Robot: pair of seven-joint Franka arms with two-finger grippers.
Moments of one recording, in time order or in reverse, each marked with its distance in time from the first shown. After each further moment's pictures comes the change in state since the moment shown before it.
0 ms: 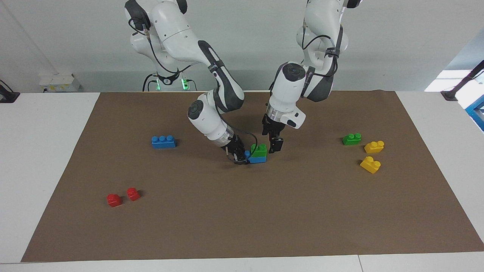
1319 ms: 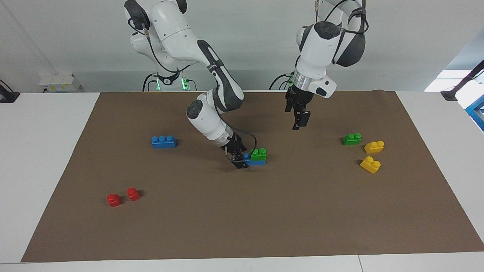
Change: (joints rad) left arm 0.093 -0.229 0.001 -0.026 0.000 -0.211 0.113; right arm -0.001 -0.002 -0.001 -0.004 0.000 0.000 0.005
